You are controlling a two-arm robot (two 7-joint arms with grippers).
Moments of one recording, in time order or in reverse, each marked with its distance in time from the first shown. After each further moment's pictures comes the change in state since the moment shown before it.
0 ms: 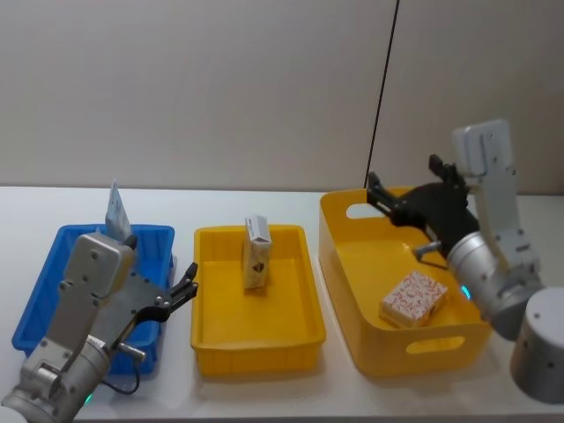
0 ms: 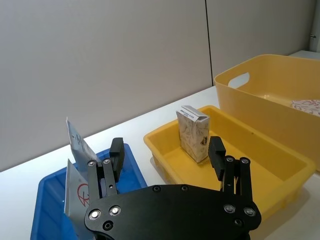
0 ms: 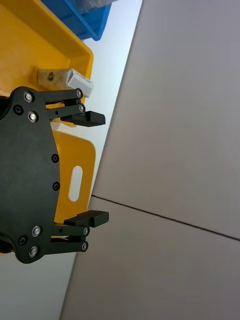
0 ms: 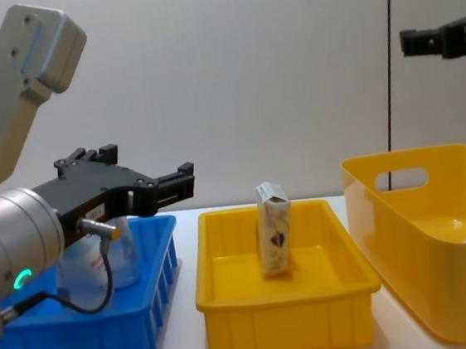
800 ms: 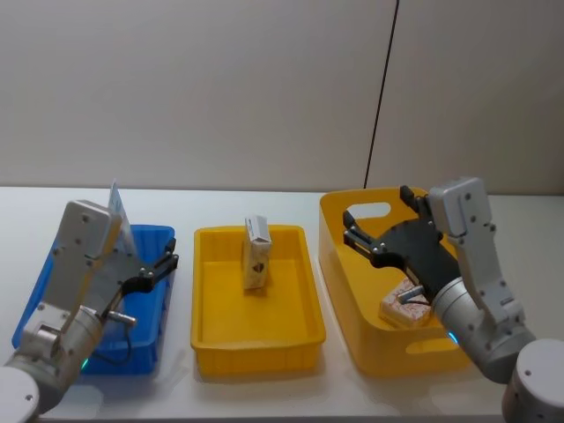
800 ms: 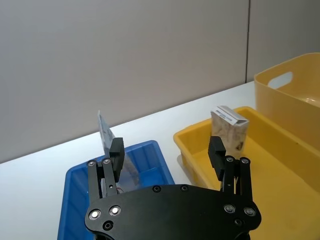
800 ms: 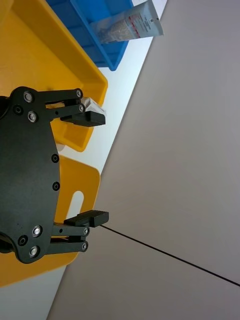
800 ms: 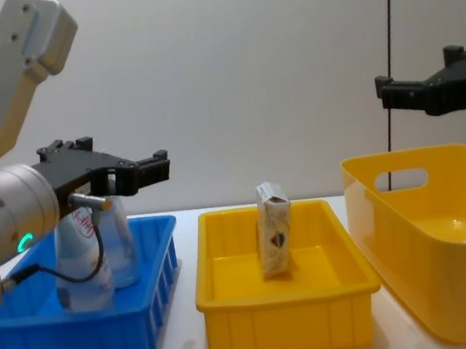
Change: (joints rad) left arm -0.069 -0.061 -0.040 0.062 0.012 0.092 0.052; right arm -0.075 0.028 -0.031 0.065 -0.023 -0.226 0.091
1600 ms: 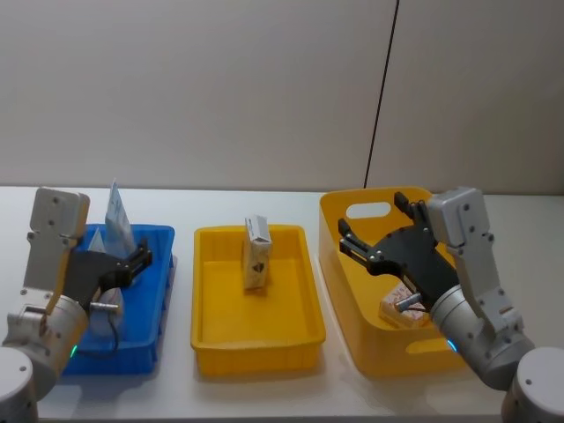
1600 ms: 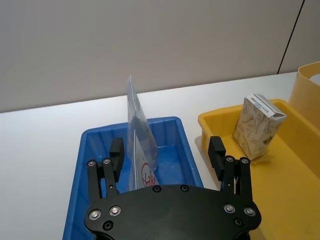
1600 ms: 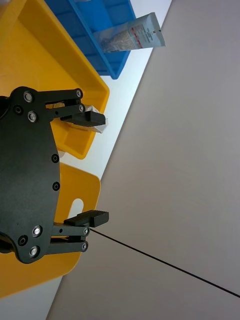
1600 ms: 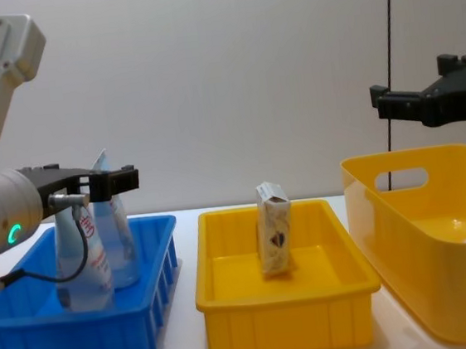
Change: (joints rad) left arm -0.009 -0.076 -0.089 0.022 -0.060 0.150 0.058; right arm -0.010 -0.005 0.008 0.021 0.001 -0.046 0.039
